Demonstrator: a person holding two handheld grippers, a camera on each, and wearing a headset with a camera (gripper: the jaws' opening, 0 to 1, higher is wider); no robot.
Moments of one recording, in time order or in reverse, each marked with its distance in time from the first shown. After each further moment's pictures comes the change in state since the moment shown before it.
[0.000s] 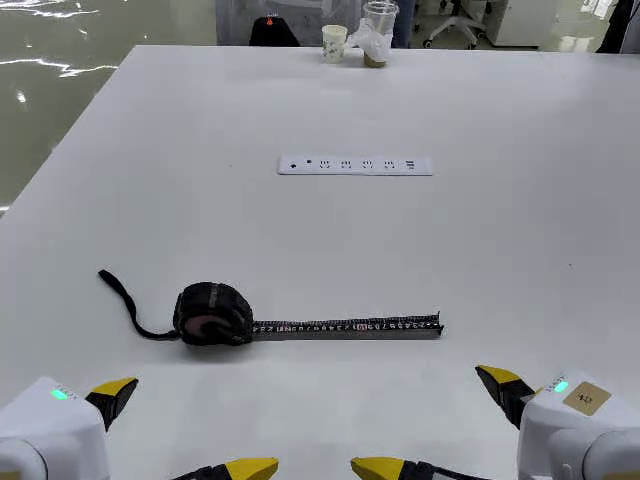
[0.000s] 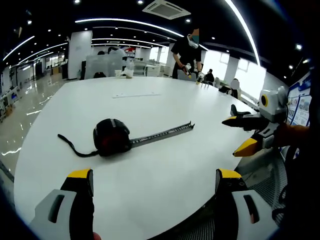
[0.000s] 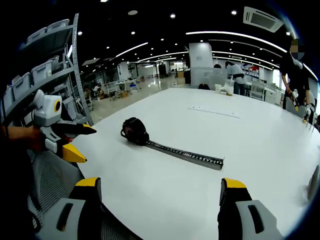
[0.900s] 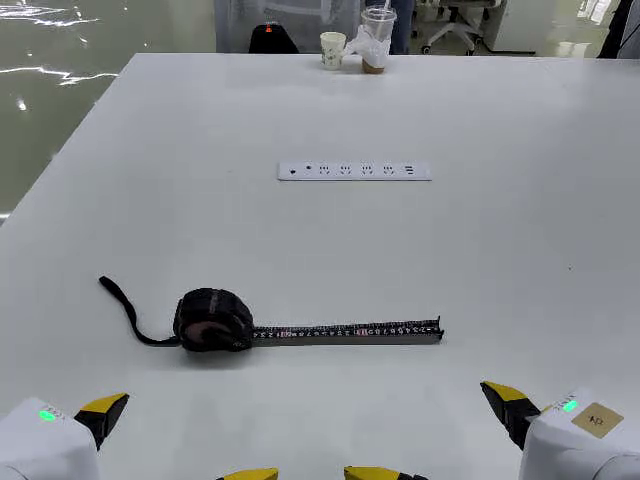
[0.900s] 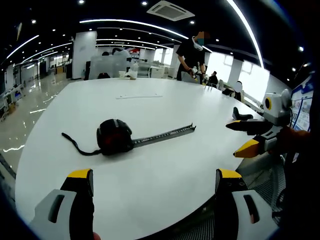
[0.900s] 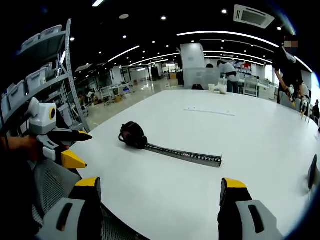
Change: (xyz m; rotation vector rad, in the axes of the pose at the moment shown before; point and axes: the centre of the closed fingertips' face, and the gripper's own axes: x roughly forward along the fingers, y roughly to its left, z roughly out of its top) left arm -0.008 -0.001 0.001 -0.019 -0.013 0.029; right arm -0.006 0.004 0.003 0.058 -0.023 -0.043
